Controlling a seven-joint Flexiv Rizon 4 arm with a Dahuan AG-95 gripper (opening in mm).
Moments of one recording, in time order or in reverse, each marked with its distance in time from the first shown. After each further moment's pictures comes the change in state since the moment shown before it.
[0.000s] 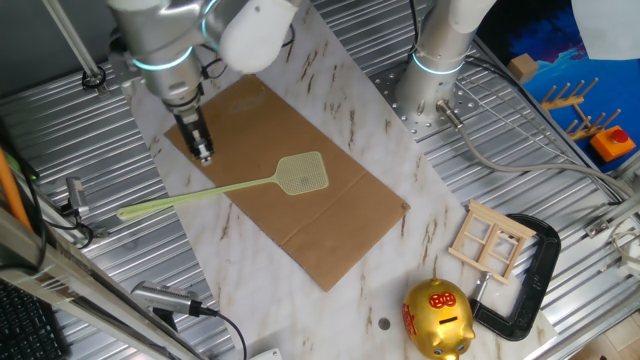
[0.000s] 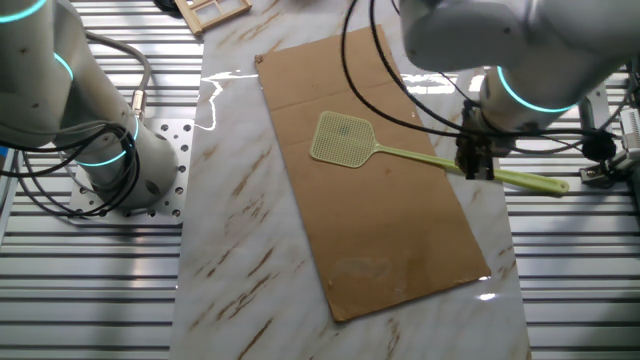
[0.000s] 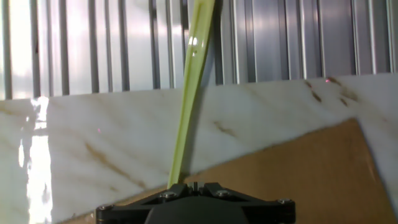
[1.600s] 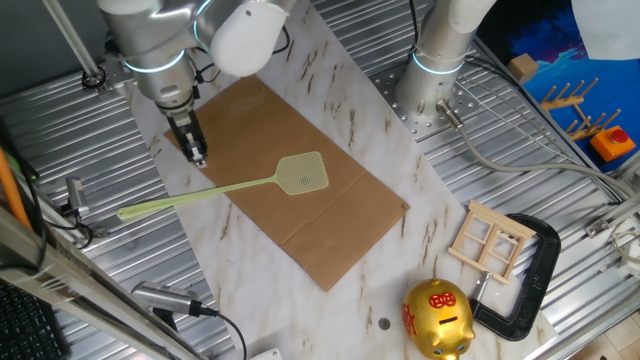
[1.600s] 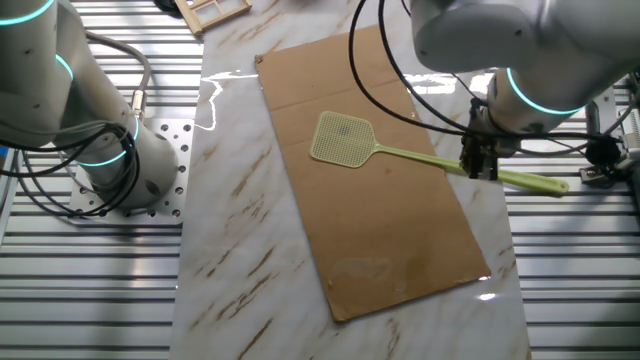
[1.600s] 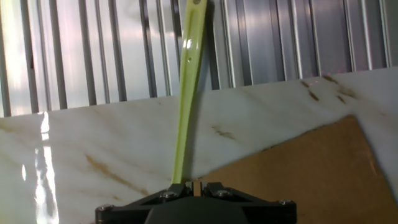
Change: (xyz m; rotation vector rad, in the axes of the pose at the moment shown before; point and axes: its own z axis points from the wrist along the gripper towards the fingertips) arm 0.000 0.005 -0.004 -0.011 -0.017 0.094
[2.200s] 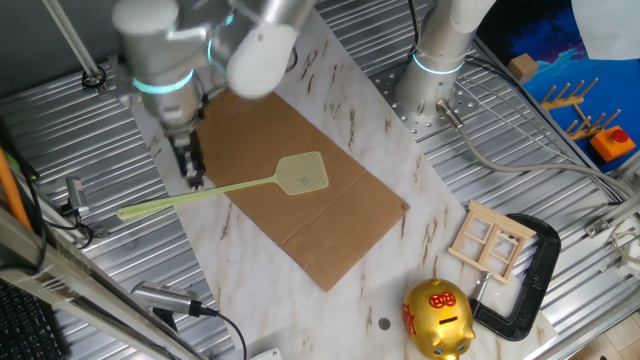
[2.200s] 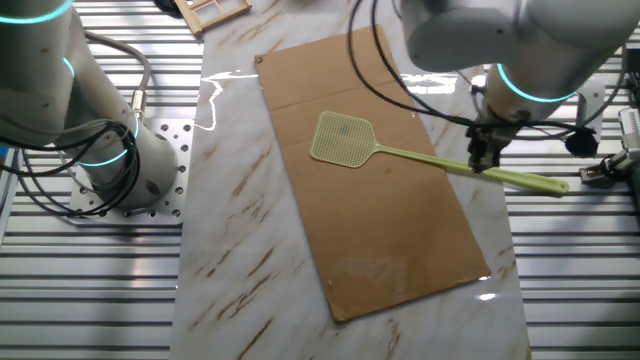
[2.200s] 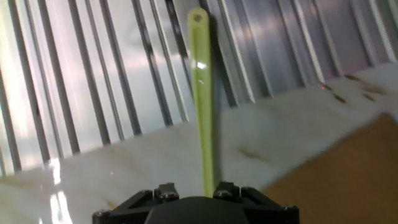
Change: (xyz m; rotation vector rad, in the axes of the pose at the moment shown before) arm -0.041 0.032 0.044 -0.009 -0.061 0.125
